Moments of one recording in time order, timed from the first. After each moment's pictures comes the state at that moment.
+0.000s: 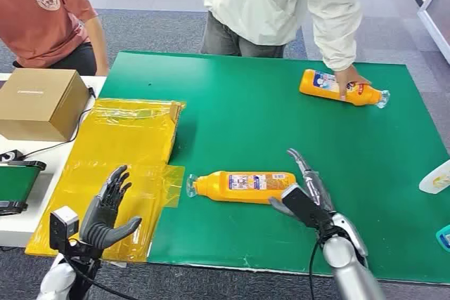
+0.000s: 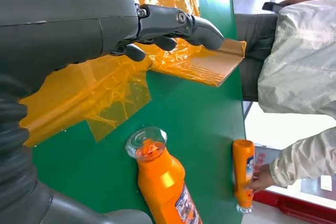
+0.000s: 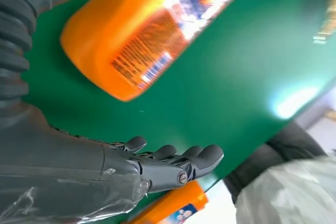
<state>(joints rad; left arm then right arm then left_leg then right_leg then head) 0.14 -0.03 -0.08 -1.46 0.01 -0.37 -0.49 -0.17 -0.02 0.19 -1.18 0.78 -0.20 -0.26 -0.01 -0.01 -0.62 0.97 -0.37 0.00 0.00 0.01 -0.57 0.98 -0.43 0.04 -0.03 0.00</state>
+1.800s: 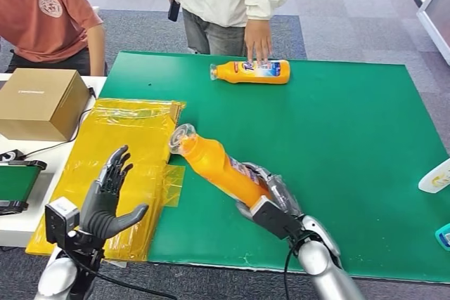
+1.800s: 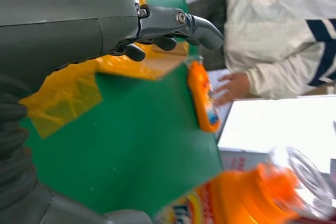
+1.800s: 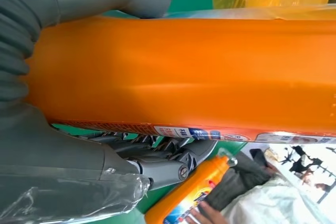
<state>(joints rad) 0.16 -0.05 -0.19 -1.73 0.00 -0.26 -0.36 -0.16 0.02 0.36 -1.26 0.63 -0.11 -0.33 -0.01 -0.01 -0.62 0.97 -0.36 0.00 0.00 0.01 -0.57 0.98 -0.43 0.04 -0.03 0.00</state>
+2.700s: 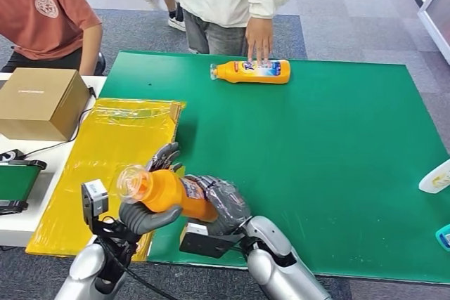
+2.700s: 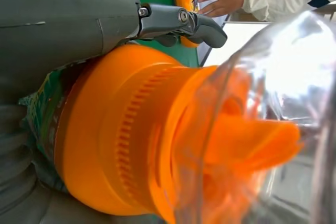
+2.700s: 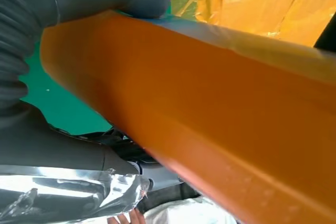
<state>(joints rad) 0.05 -0.03 -0.43 -1.65 0.22 -0.31 -0.25 -0.29 0.13 0.69 -1.07 0.89 -0.30 -0.26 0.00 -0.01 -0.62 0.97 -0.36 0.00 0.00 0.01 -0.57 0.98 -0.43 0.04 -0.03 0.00</state>
